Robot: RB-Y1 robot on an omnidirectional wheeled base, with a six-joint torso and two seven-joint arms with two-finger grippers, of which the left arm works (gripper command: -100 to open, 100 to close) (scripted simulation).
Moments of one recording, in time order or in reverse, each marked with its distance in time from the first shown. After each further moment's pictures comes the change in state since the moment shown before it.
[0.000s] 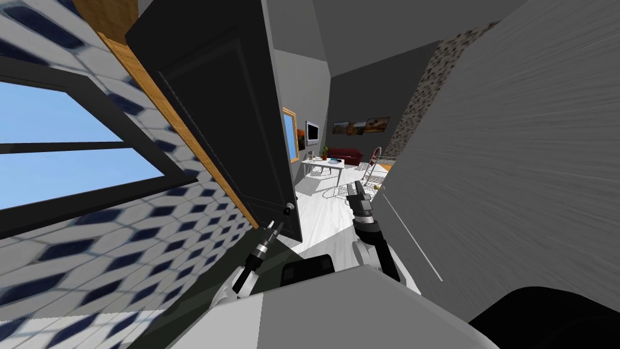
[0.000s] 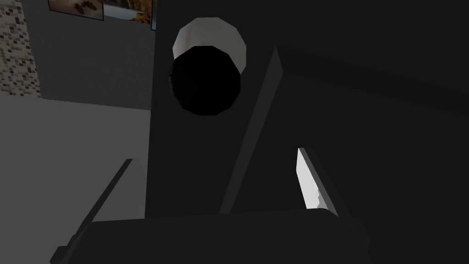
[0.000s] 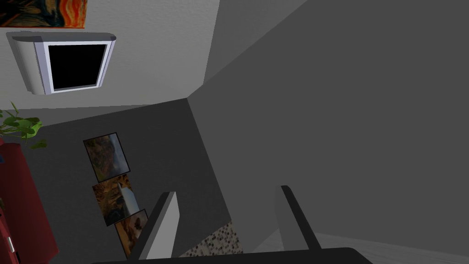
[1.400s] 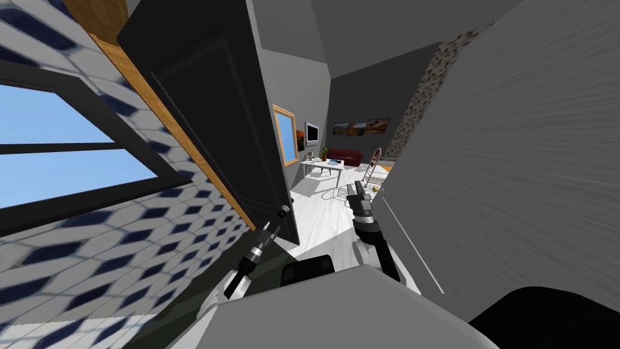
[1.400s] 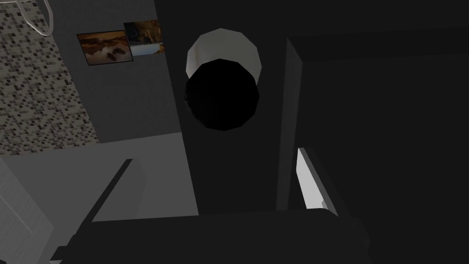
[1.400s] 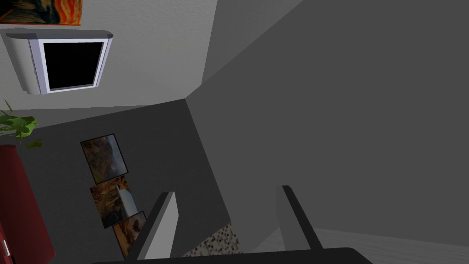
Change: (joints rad) arm 0.013 0.049 0.026 0.013 -0.058 -0.029 -0.221
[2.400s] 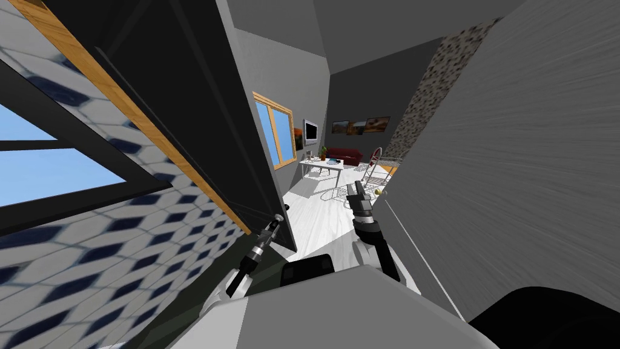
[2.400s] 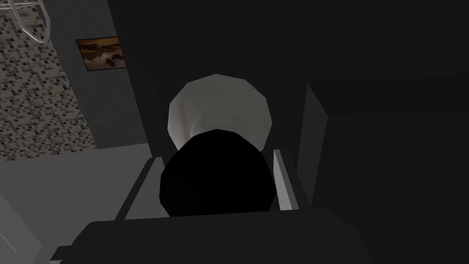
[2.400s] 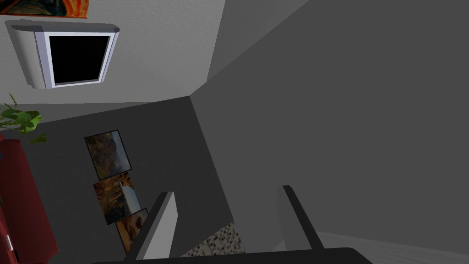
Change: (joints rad) arm -0.009 -0.012 0.005 0.008 0.001 0.016 -0.010
